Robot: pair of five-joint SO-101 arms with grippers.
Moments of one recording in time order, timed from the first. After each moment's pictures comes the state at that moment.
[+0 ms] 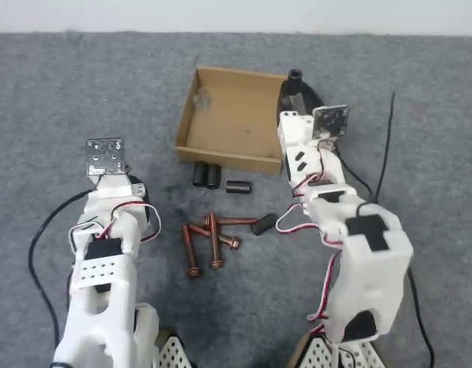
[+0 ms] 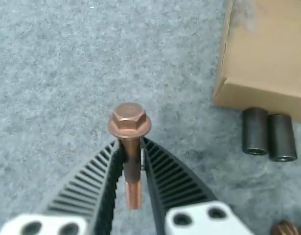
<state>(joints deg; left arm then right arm) -15.3 -44.8 80.0 18.9 0.8 -13.5 26.2 37.4 -57.9 -2.3</state>
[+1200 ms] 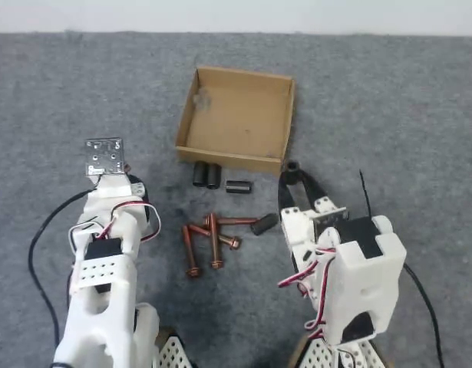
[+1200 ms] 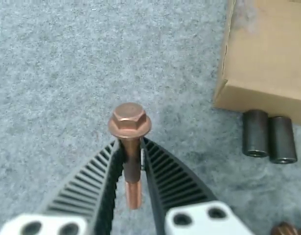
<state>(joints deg) -15.3 -45.0 80.0 18.8 0.8 -19.7 22.8 89.9 -98.9 1.5</state>
